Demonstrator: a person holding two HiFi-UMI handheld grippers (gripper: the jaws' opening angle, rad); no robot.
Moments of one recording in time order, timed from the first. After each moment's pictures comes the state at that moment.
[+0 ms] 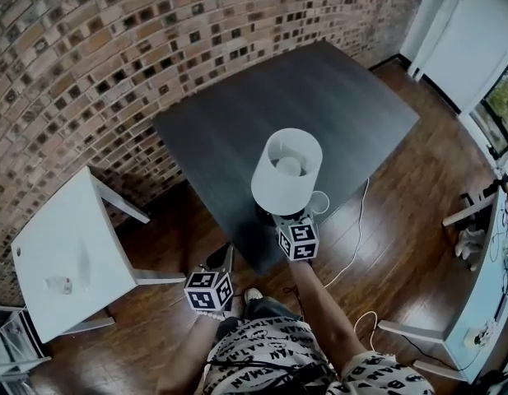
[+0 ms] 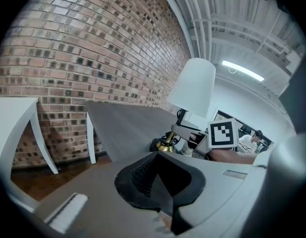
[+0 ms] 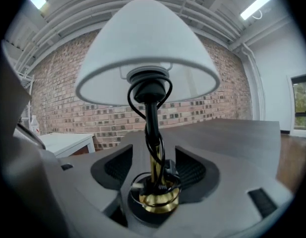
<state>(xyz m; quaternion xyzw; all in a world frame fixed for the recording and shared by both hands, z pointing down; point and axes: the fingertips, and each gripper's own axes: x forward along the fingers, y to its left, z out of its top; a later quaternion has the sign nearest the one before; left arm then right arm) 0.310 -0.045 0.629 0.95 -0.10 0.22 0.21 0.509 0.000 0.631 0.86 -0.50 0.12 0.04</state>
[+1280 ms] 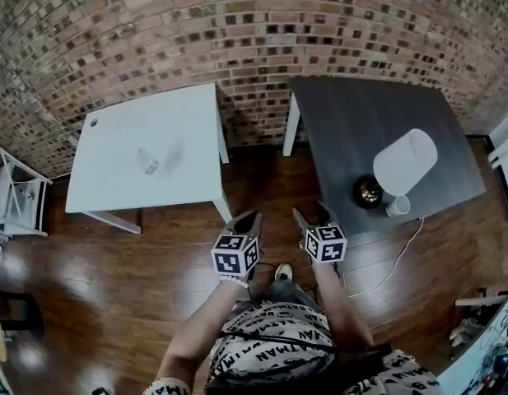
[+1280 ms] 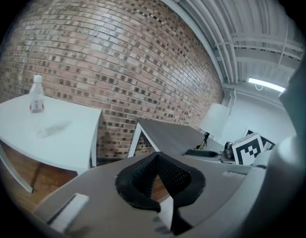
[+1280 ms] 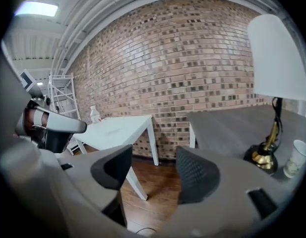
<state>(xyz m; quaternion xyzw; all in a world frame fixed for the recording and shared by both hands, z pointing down) 0.077 -0.102 0.580 0.92 -0.28 0.15 0.24 0.221 -0.064 0.622 0.70 -0.67 0.21 0.12</state>
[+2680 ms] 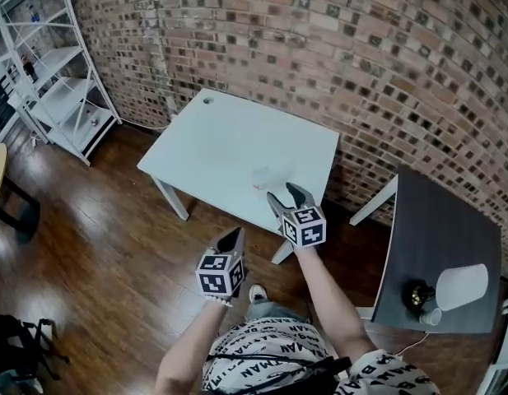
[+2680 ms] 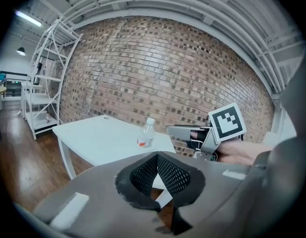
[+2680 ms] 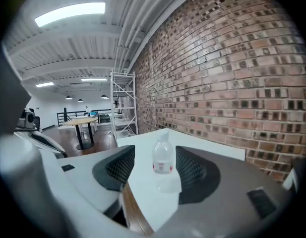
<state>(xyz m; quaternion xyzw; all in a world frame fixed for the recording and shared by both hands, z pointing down) -0.242 -0.224 0.550 0.80 -0.55 0.06 0.24 -0.146 -0.349 0.537 0.43 -0.89 0.08 0.15</state>
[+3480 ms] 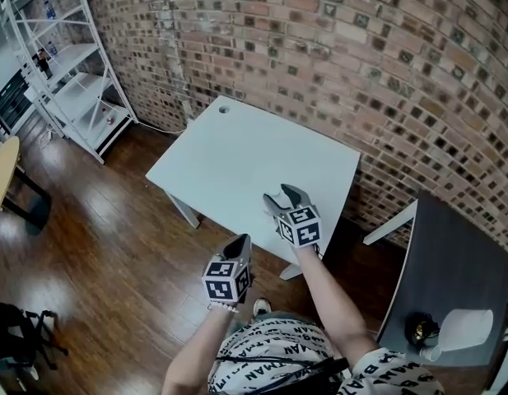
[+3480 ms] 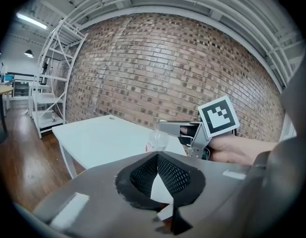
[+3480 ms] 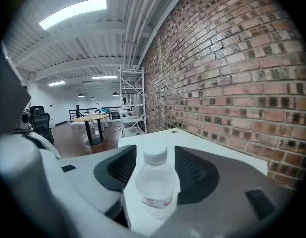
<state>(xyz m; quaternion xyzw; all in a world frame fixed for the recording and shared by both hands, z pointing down) -0.254 -0.298 0.563 0.77 -0.59 0.06 0.25 -0.201 -0.437 0.551 0.37 -0.91 0.07 0.17</state>
